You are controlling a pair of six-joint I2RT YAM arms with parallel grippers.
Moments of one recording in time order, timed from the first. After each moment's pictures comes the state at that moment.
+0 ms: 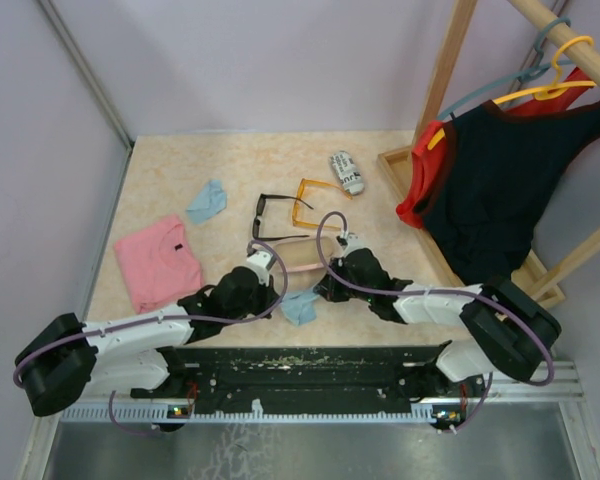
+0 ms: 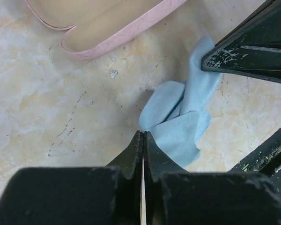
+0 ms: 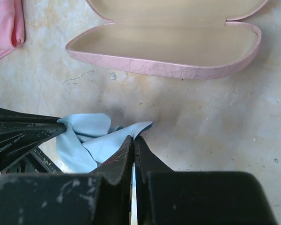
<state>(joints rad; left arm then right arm) -0.93 1.12 0.39 0.12 -0.16 -0.46 0.80 1.40 0.45 0.35 -0.08 0.71</state>
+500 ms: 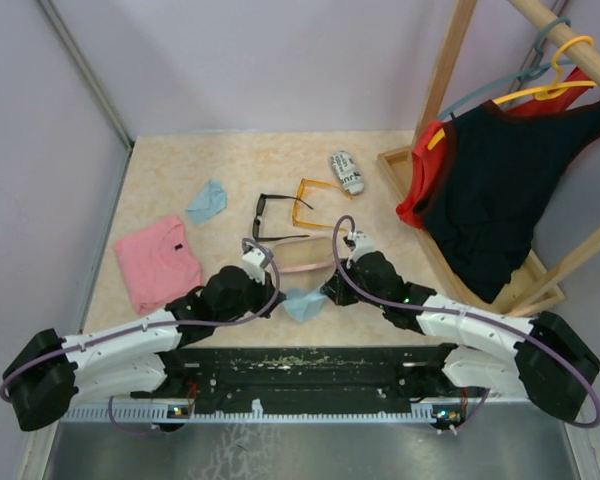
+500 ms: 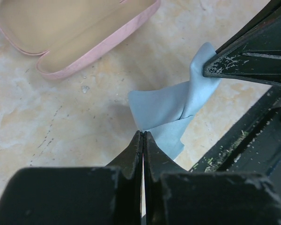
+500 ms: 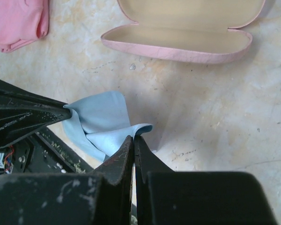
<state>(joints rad) -0.93 1.01 0.39 0.12 -0.09 -0.46 0.84 1.11 0.45 0.13 -0.01 0.64</state>
